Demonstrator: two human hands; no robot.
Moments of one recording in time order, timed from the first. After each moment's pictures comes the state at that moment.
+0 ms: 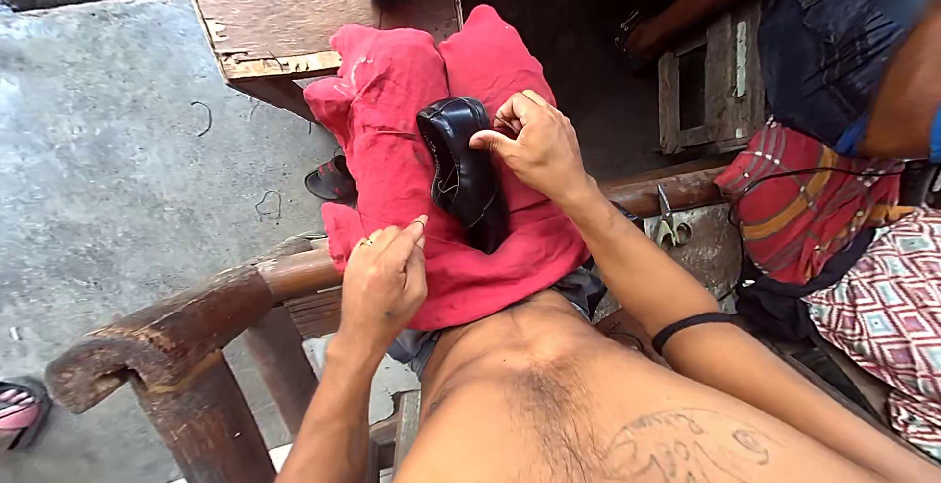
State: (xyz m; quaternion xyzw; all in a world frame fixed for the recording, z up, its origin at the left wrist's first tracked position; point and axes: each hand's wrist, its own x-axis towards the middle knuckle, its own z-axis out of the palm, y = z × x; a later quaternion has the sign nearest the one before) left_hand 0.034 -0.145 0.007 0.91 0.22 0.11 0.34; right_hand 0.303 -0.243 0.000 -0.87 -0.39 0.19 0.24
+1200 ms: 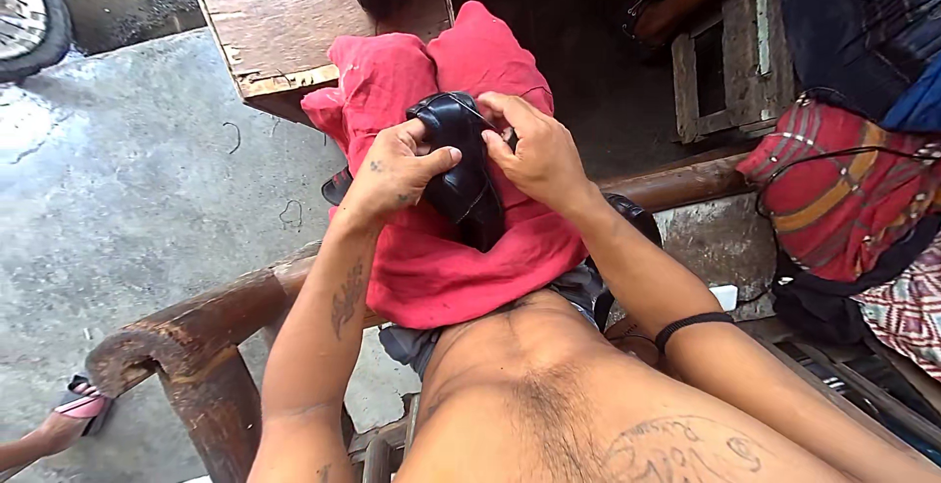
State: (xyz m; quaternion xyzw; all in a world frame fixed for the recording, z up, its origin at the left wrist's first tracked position) left_hand 0.157 -0.095 0.005 0.64 0.23 -0.02 0.73; right_hand 0.293 -0.265 -0.002 -0.83 -0.43 0.13 0.32
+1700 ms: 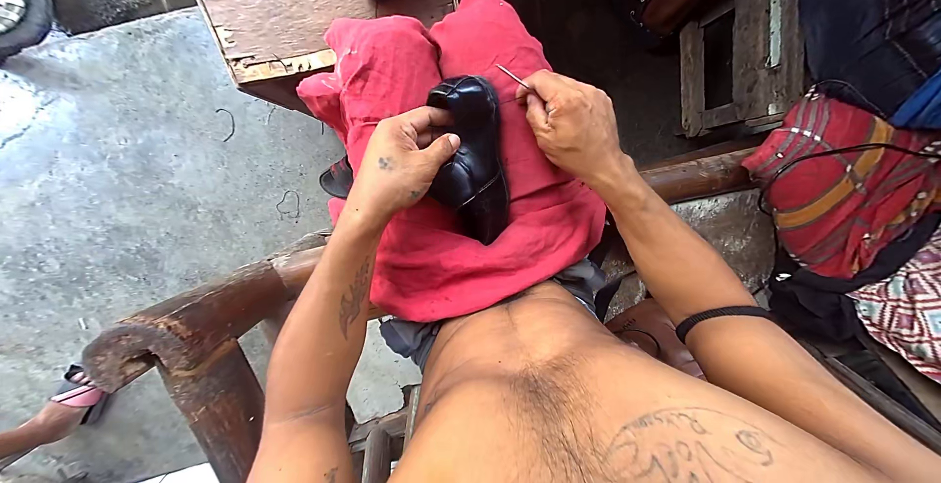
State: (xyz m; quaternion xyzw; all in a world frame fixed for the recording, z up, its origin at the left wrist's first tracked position) left_hand 0.155 -0.092 -0.002 0.74 0.22 0.01 0.63; right_hand 0.331 -0.277 -0.009 -0.86 -0.46 0.09 0.22
